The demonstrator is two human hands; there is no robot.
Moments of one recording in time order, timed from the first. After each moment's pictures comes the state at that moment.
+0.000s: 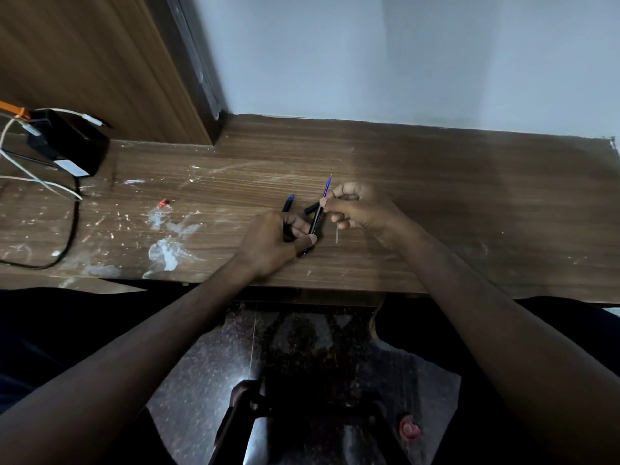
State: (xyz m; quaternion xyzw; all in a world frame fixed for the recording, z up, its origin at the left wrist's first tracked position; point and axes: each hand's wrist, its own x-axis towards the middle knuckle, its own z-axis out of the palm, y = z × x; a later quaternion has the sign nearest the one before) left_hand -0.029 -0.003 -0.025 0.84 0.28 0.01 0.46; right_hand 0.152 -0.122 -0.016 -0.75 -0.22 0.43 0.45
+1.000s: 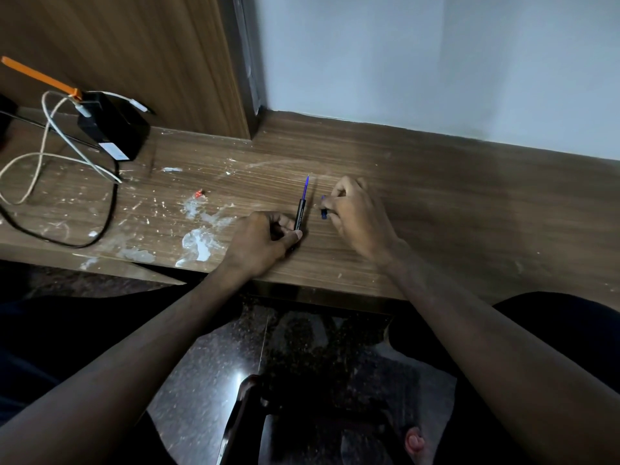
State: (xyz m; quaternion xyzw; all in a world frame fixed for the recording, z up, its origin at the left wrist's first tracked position) left_hand -0.083 0.040 -0.036 0.82 0.39 0.06 0.42; right_hand 0.101 -0.076 -0.030 -0.82 -0.55 0.06 0.11
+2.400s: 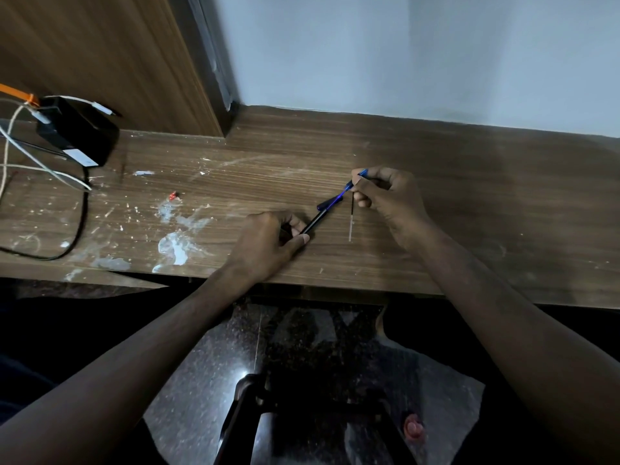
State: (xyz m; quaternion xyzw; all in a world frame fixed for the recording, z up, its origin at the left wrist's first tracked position) left_hand -0.055 0.012 -0.034 0.89 0.27 0.06 0.36; right_hand 0.148 -0.125 -0.011 -0.76 -0.15 0.31 0.55
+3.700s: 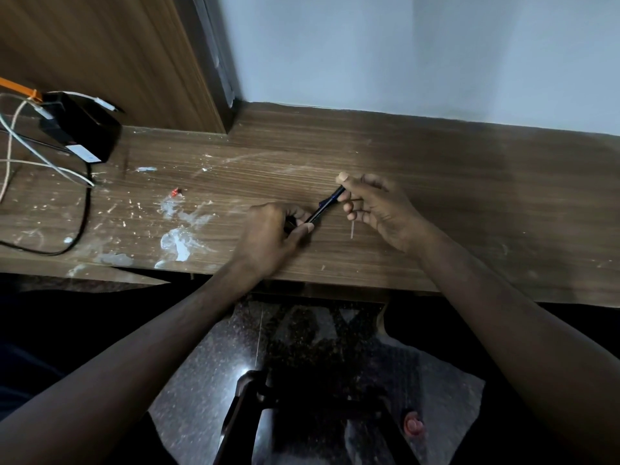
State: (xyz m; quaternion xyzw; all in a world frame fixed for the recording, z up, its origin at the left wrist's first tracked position) left_hand -0.050 0.007 -0.021 0.89 0.25 0.11 0.36; right_hand 0.141 -0.121 -0.017 -0.67 -0.13 0.46 0.57
